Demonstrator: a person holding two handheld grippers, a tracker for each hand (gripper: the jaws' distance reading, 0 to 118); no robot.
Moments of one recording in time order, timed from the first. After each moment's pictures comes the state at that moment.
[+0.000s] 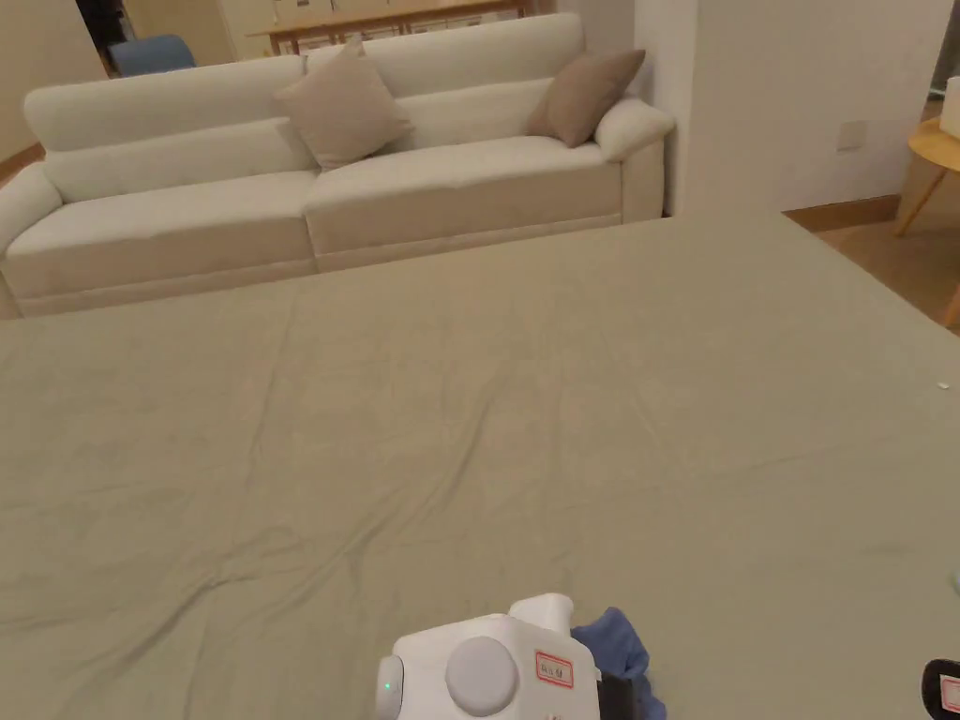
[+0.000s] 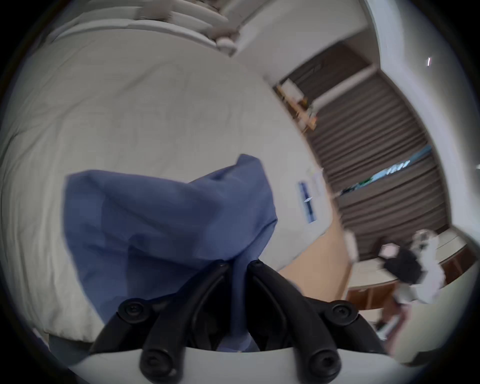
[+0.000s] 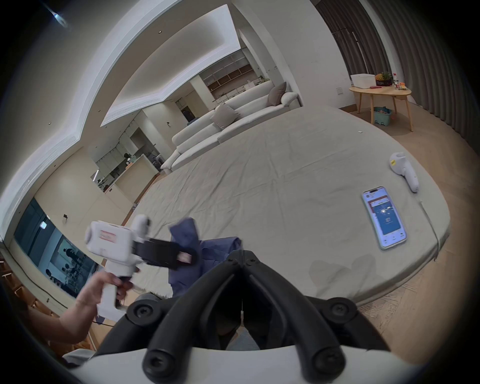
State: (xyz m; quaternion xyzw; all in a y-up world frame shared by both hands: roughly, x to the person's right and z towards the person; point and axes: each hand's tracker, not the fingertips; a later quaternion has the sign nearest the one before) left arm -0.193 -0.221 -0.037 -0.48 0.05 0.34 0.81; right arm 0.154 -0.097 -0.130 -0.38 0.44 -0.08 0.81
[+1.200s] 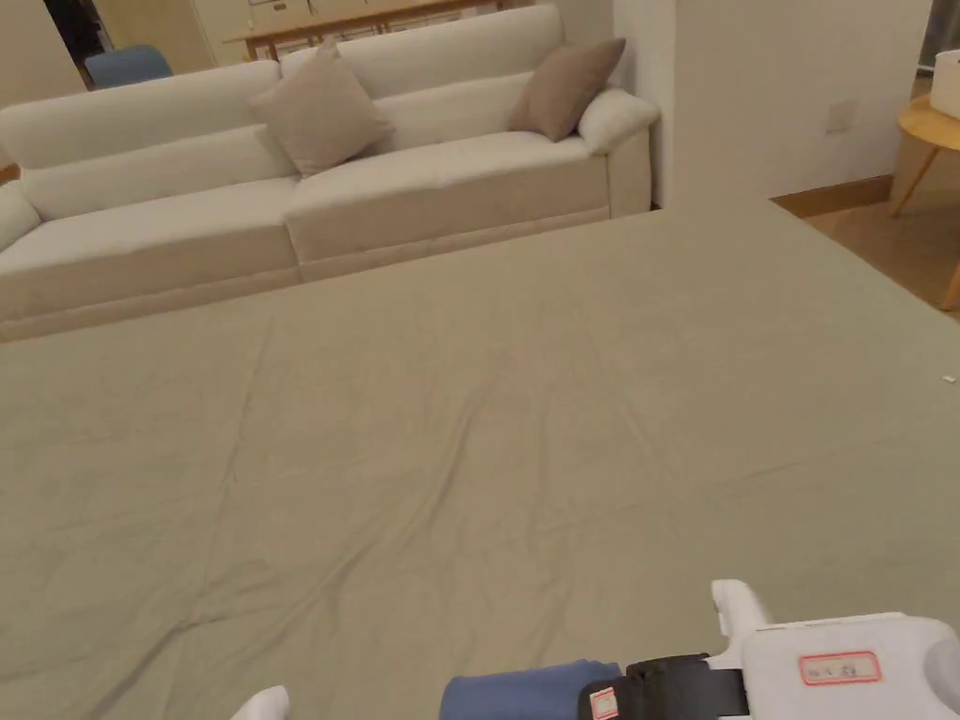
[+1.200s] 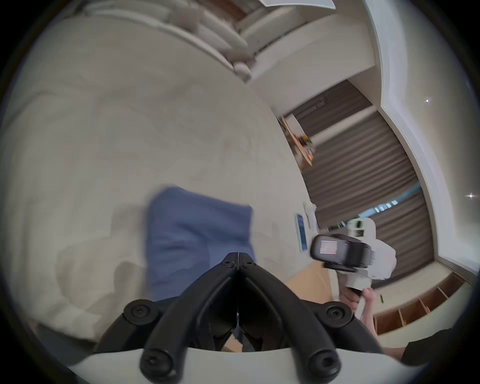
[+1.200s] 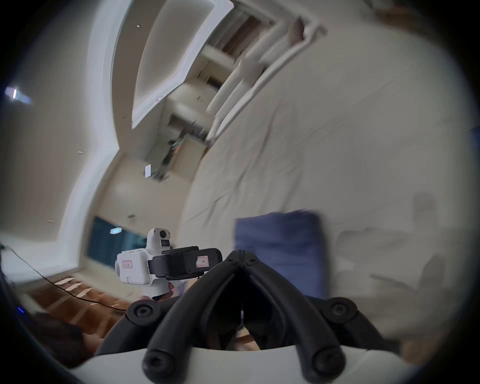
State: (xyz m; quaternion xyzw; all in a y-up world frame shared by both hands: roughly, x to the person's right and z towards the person) left arm -0.285 -0.168 0.114 -0.29 0.10 0.48 0.82; right arm -0.053 -0.224 -0.199 -0.59 0.61 -0.19 0.49
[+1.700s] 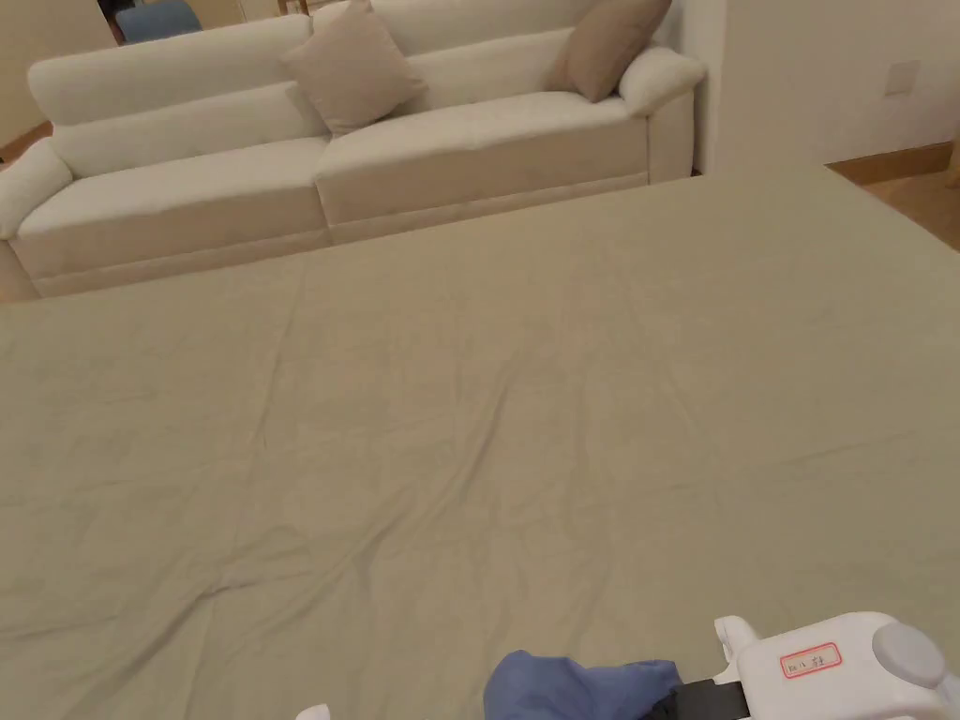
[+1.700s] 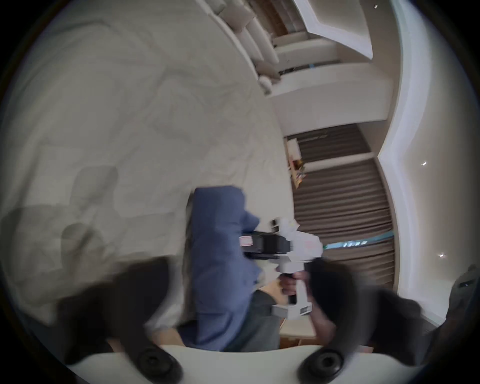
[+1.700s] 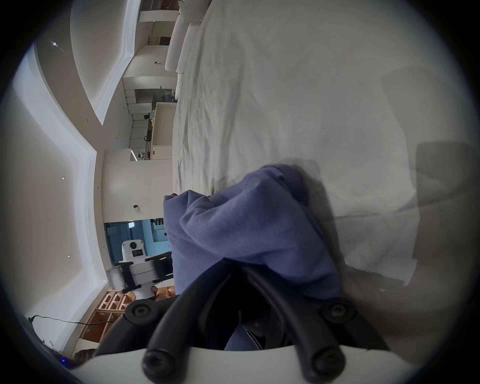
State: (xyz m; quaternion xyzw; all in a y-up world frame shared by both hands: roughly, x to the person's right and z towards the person) left arm -0.302 -0.254 0.088 -0.30 0.04 0.58 0.75; right arm -0.072 -0.299 -0.222 -0.70 0.52 -0.14 0.47
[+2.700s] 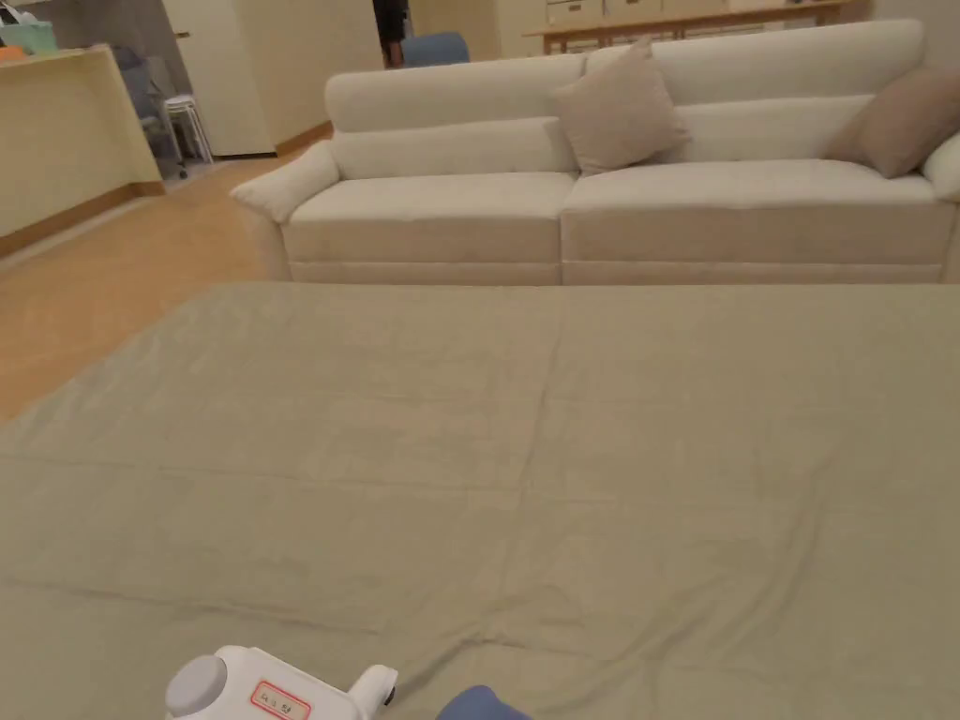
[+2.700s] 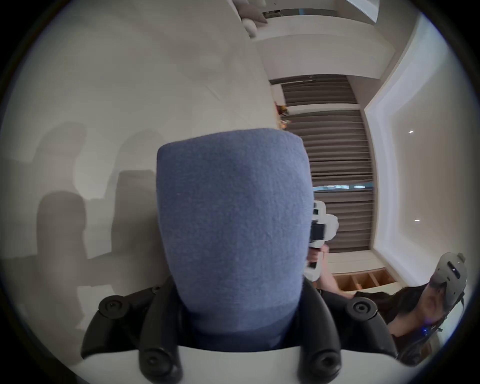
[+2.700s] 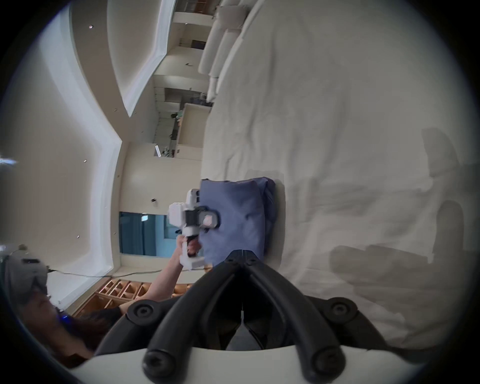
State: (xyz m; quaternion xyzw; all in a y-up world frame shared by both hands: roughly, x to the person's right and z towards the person) left arm -0.575 -0.246 0.228 -0.41 -0.07 0.55 0.72; right arm -0.117 -0.209 -0.142 -0.65 0.60 -0.18 0.44
